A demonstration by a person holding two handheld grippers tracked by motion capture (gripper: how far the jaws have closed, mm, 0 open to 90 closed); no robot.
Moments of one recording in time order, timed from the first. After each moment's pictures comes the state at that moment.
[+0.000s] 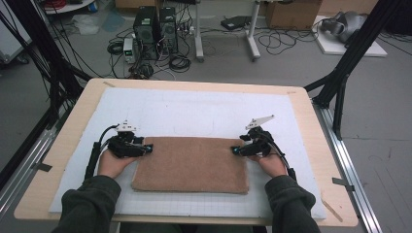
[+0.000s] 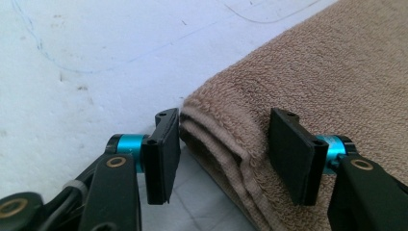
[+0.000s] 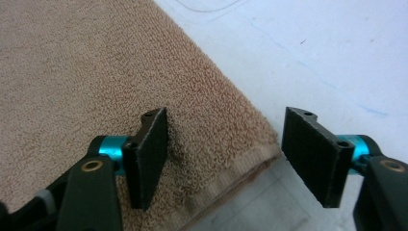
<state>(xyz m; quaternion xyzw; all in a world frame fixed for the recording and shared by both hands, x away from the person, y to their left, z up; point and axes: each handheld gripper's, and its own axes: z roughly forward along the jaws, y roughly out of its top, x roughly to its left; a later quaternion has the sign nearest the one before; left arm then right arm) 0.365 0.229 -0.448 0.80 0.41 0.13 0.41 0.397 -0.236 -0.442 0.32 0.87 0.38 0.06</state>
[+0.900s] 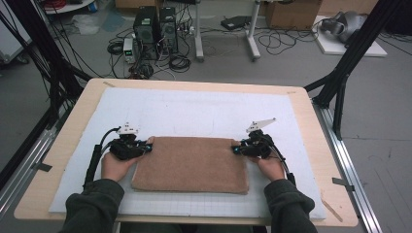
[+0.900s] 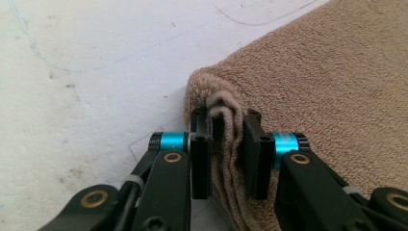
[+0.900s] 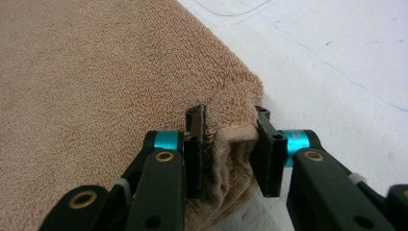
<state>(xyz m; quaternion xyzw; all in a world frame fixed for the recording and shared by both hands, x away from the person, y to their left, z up) 0.353 0.214 -0.441 0.80 0.42 0.15 0.40 0.386 -0.236 -0.440 0.31 0.86 0.40 0.05</state>
